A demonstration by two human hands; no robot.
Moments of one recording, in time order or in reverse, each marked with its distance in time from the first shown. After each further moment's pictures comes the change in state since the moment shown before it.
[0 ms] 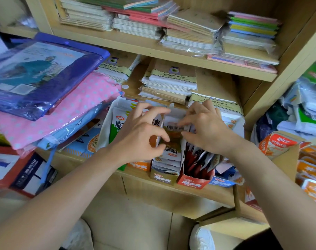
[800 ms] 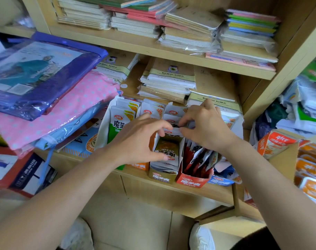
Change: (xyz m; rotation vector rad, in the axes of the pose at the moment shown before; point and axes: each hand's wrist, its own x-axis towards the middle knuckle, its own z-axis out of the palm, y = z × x) left_hand -0.003 -0.001 0.004 -0.110 -0.147 -0.093; right_hand 0.003 0.005 0.008 0.040 0.089 0.074
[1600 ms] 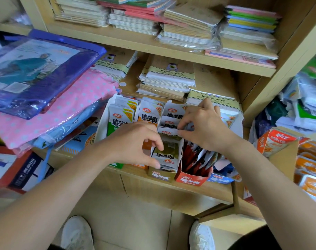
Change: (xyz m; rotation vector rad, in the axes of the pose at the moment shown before) left_hand -0.006 -0.005 -0.014 -0.051 -0.236 0.001; right_hand -0.005 -0.004 -0.004 -0.058 -0.098 -0.009
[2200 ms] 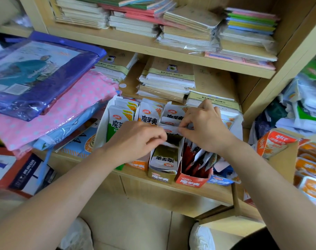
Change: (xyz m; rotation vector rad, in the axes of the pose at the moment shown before) left_hand 0.009 0.006 0.010 0.142 0.253 0.101; right_hand 0.000 0.003 0.004 0.041 0.059 0.004
